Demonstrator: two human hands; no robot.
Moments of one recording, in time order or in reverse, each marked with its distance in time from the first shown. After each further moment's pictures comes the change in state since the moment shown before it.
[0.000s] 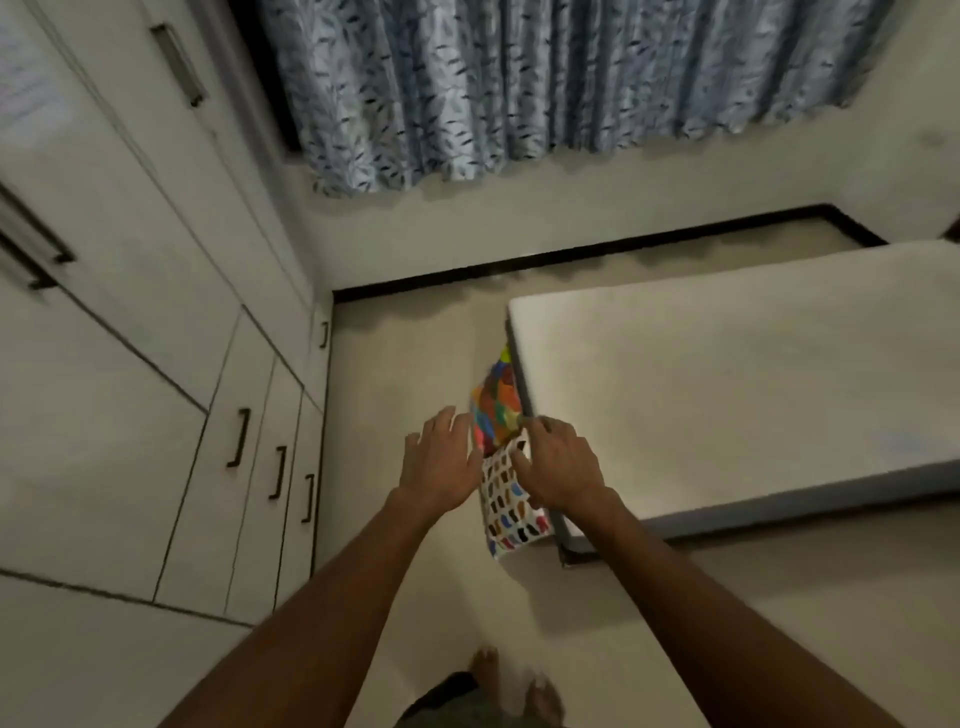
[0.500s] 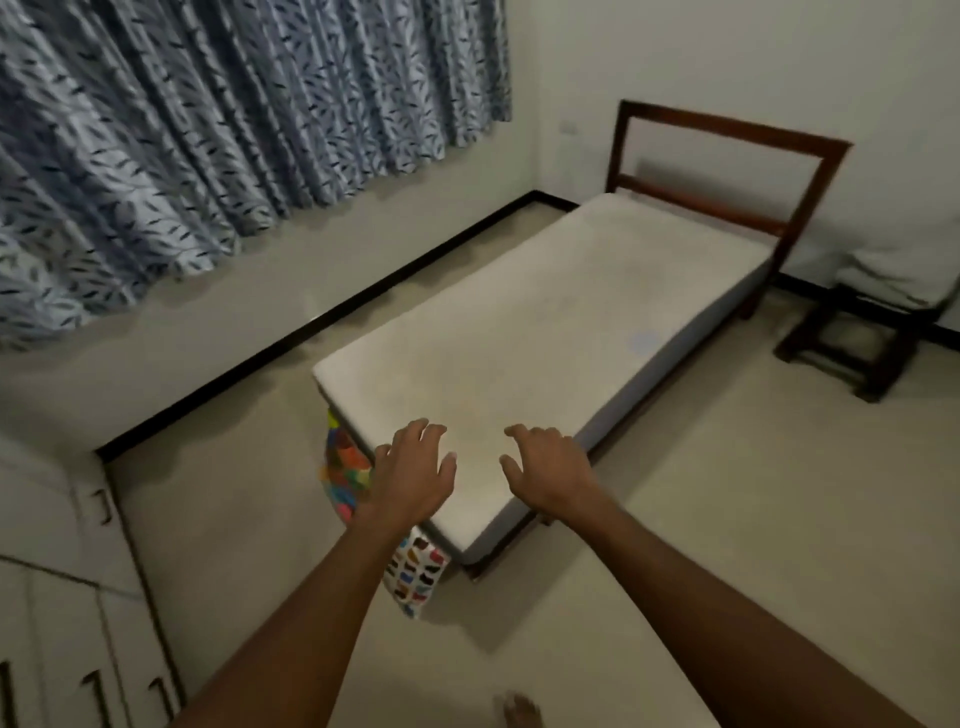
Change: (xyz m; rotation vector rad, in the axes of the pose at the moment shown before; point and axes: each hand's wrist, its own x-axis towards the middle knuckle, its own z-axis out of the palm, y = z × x) left_hand 0.025 0.174 0.018 0.053 -0.049 0.567; right_hand -0.129 0.133 -0.073 -0.036 0.202 0.448
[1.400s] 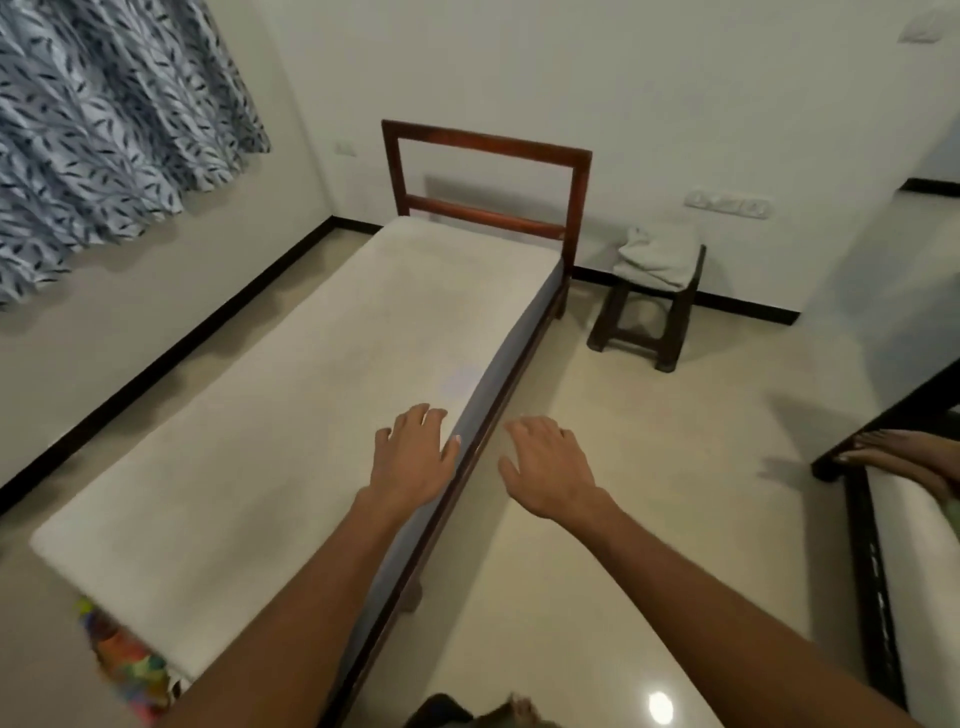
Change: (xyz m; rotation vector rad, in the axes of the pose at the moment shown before) left_hand 0.268 0.362 0.078 -0.021 -0.110 0.390; right_hand 0.049 0.359 -0.130 -0.031 0.151 0.346
